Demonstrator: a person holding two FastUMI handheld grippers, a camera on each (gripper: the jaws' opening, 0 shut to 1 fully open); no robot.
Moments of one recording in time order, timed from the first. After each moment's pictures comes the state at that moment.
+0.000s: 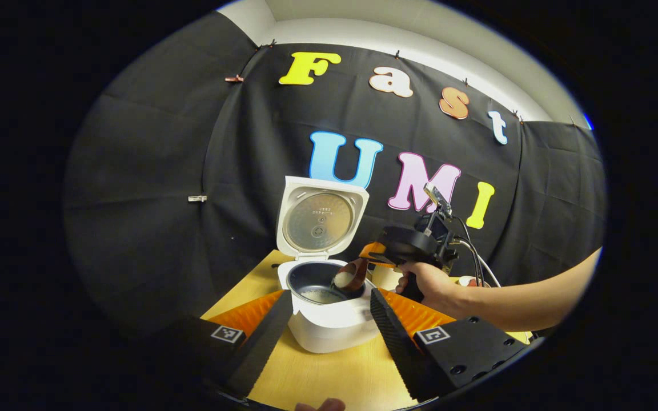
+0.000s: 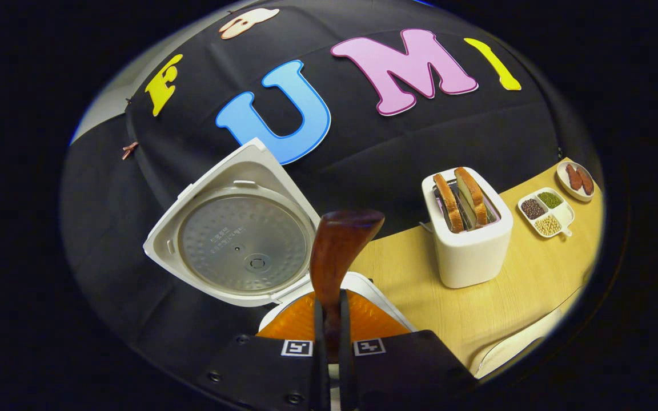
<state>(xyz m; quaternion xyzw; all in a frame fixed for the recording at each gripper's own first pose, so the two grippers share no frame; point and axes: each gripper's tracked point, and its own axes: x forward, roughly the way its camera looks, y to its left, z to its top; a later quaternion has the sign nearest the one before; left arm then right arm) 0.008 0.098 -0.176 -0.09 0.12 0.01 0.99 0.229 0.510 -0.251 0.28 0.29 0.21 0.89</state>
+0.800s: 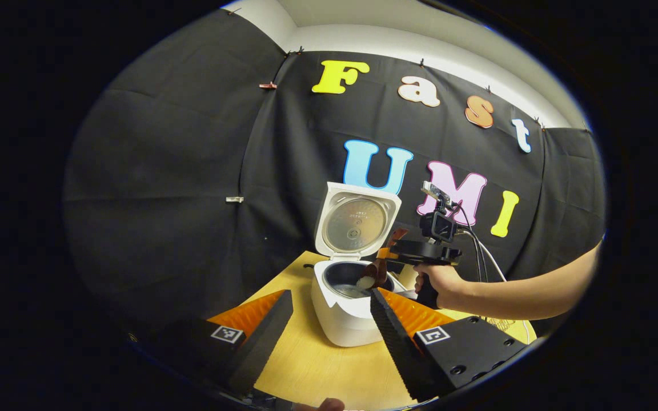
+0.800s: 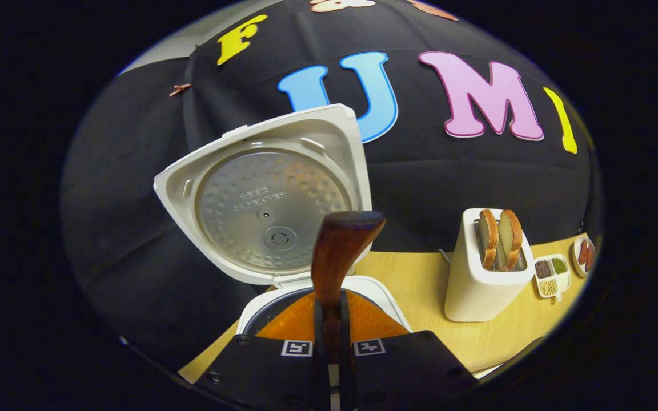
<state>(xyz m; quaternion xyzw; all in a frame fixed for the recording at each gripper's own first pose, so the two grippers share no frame) -0.039 0.138 -0.180 -0.10 0.11 0.09 0.98 0.226 0.556 -0.246 0.12 0.24 0.31 0.91</state>
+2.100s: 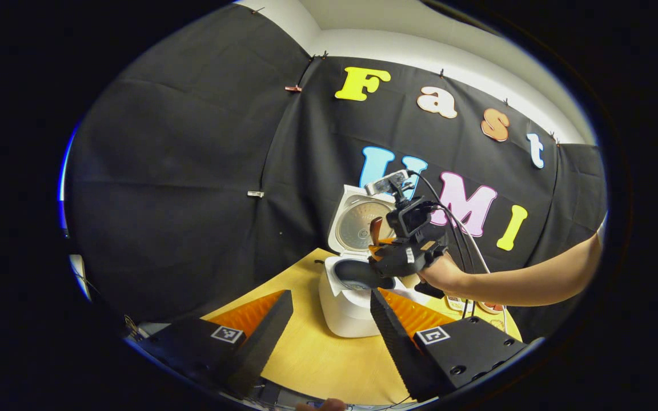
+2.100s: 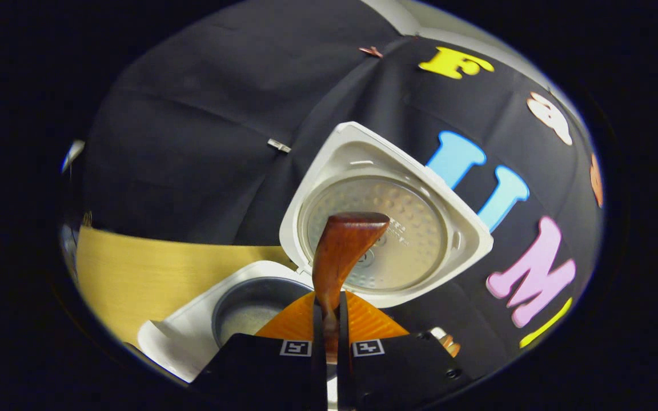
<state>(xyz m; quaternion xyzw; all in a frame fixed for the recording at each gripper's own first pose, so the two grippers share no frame) -0.092 0.124 -0.174 -0.14 0.11 0.13 0.97 0.178 0.591 -0.215 -0.19 0.10 0.42 0.88</state>
